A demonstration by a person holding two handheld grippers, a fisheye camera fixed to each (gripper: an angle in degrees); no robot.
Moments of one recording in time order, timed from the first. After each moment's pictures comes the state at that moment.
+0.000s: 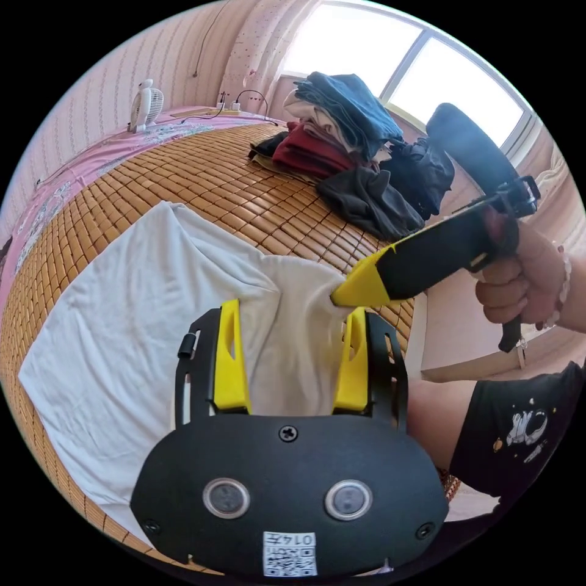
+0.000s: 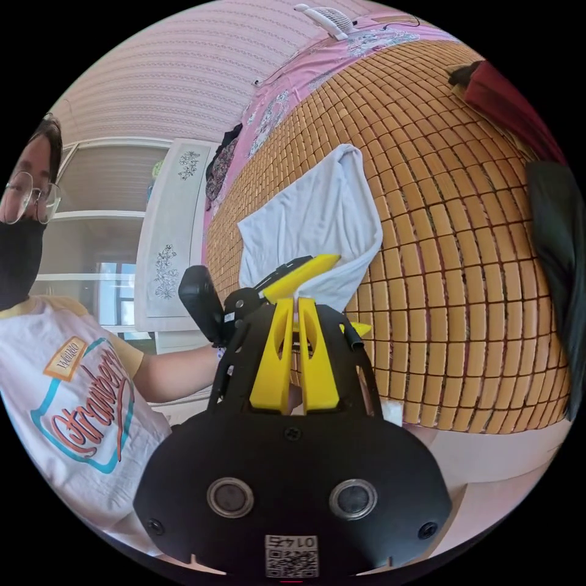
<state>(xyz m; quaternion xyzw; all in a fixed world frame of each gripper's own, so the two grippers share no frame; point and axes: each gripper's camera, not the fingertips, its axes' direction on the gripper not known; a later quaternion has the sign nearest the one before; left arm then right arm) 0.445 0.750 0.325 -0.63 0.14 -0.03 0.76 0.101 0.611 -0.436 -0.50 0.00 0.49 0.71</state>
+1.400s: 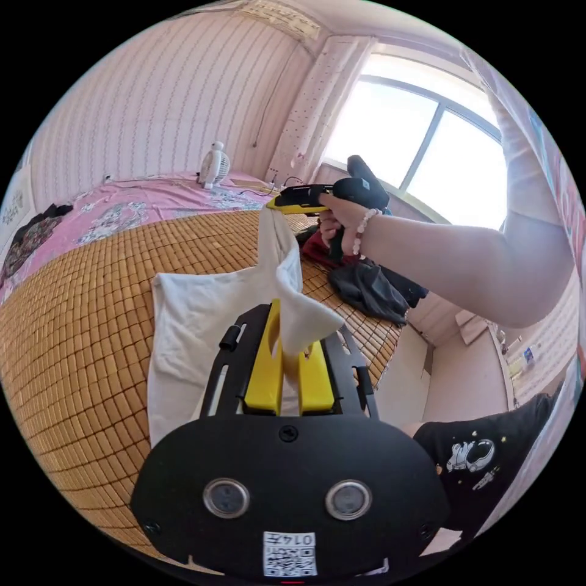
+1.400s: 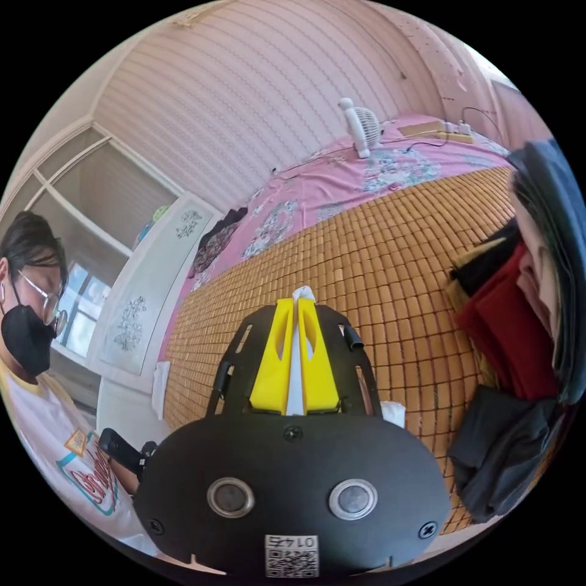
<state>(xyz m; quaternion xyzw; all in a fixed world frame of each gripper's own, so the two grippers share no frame) 0.320 0.565 0.181 -0.47 -0.01 -0.10 0.87 0.141 0.630 -0.262 -0.41 0.09 0.32 0.85</state>
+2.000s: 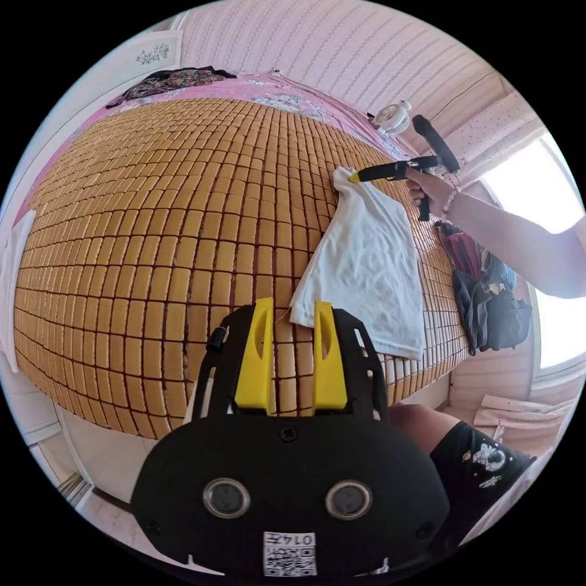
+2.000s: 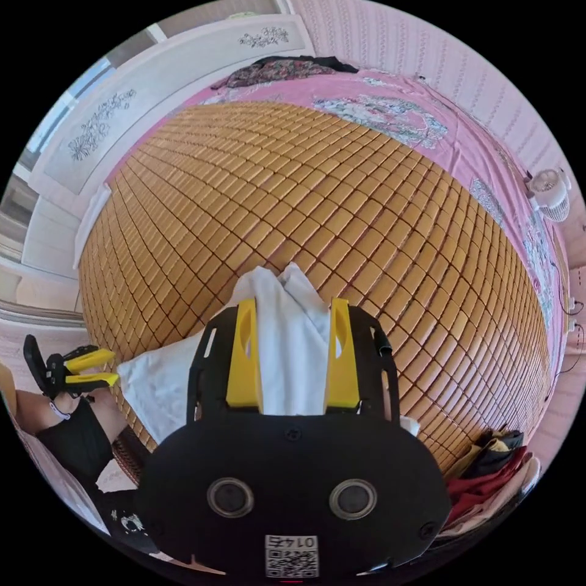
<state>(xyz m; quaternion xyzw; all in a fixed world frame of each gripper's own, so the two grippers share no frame) 0.151 0.602 0.043 -0.56 -0.23 -0.25 0.75 -0.068 0.930 0.074 -0.71 -0.01 -0.01 0.71</state>
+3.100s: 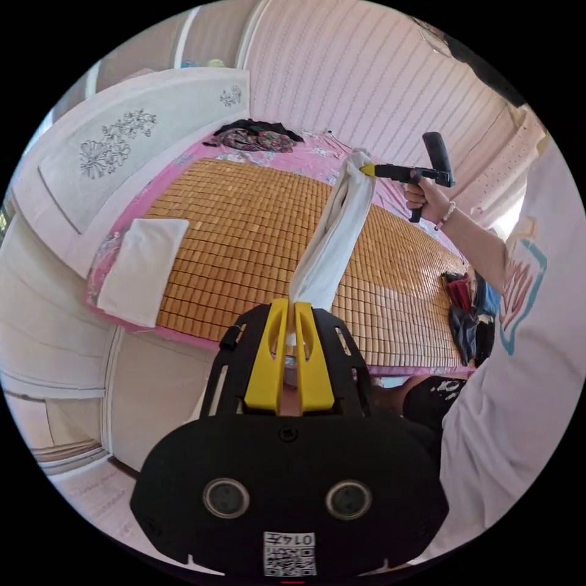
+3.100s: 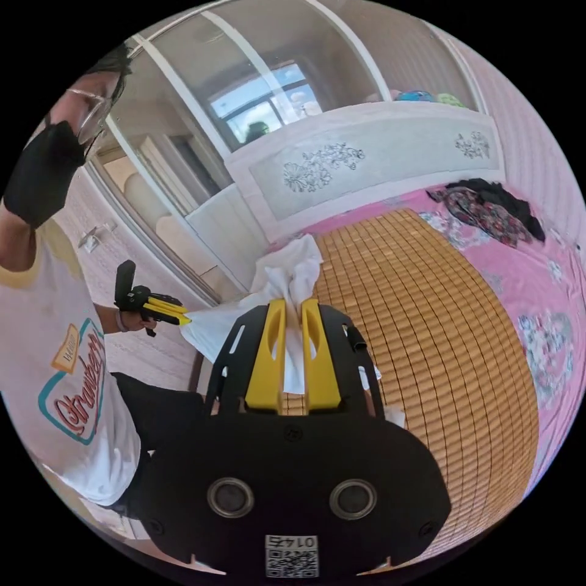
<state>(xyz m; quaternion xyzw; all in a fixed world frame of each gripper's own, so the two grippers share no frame) 0.069 0.250 -0.248 -0.48 -0.38 -0.22 0.76 -0.460 0.741 0.331 -0.50 -0.42 -0.03 0.76</state>
